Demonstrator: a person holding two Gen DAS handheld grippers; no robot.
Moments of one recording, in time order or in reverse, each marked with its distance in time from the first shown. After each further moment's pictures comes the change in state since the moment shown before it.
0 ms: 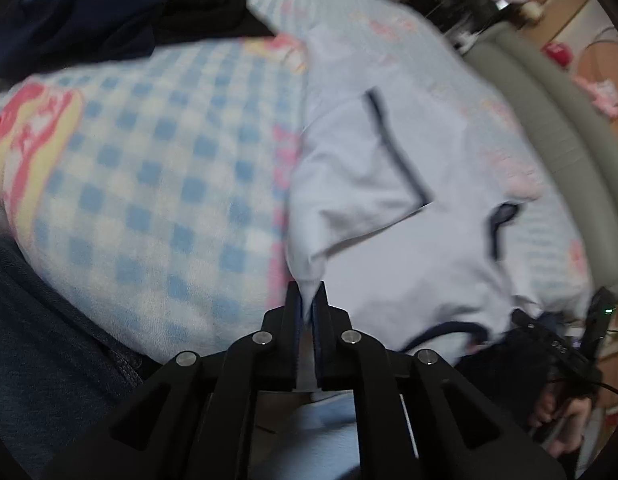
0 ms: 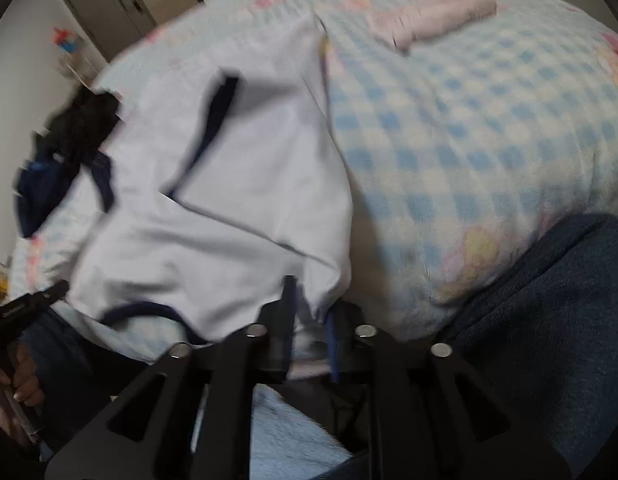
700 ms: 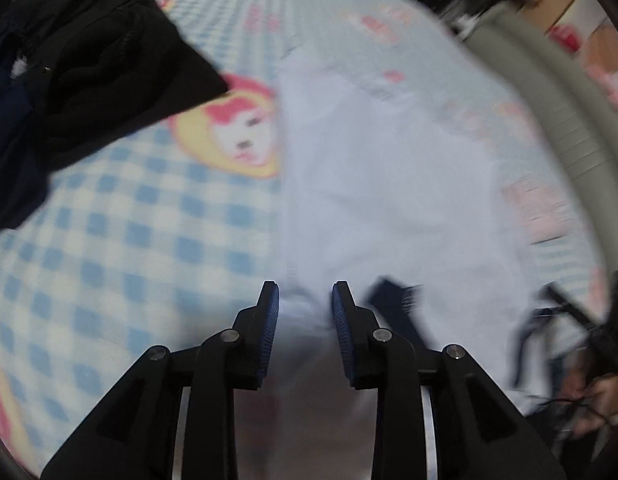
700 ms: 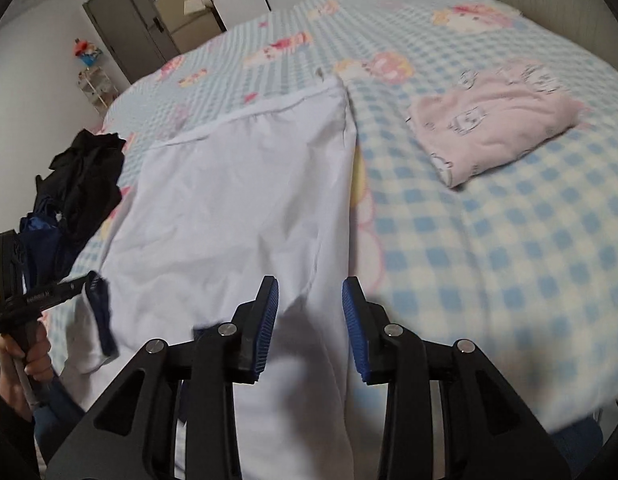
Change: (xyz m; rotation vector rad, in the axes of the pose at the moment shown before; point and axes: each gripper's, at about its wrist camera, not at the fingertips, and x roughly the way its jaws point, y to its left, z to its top) left arm 0.116 -0.016 0.139 0.093 0.112 0.152; right arm 0.054 -0.009 0.138 -0.062 -0.034 -0.003
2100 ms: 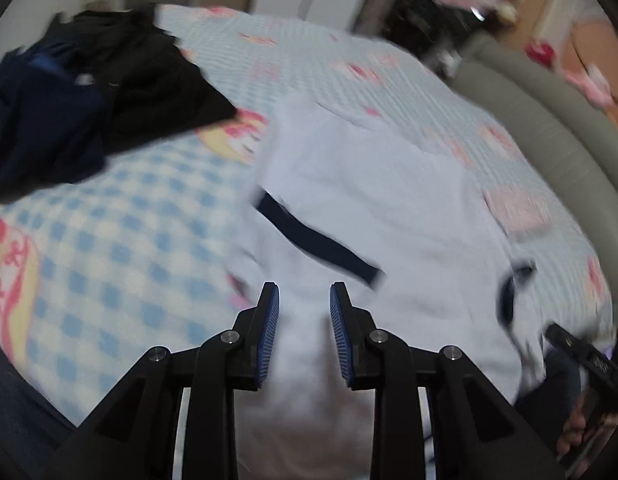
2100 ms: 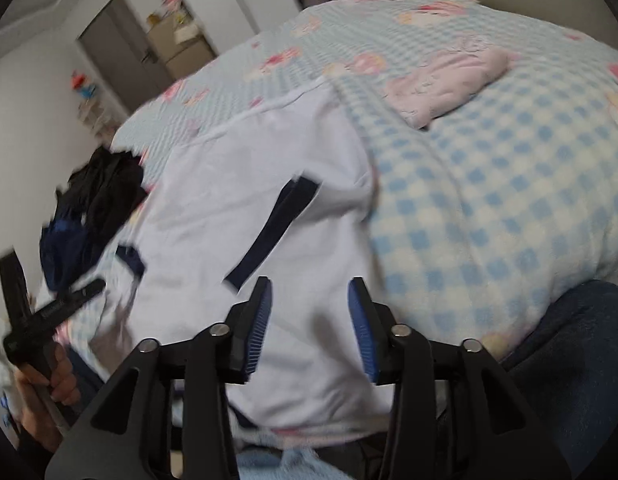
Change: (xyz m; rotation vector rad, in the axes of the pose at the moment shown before) left arm -0.053 -0.035 -0.085 0.048 -0.153 -0.037; right arm -0.080 0.019 -0.104 0.069 -0.061 0.025
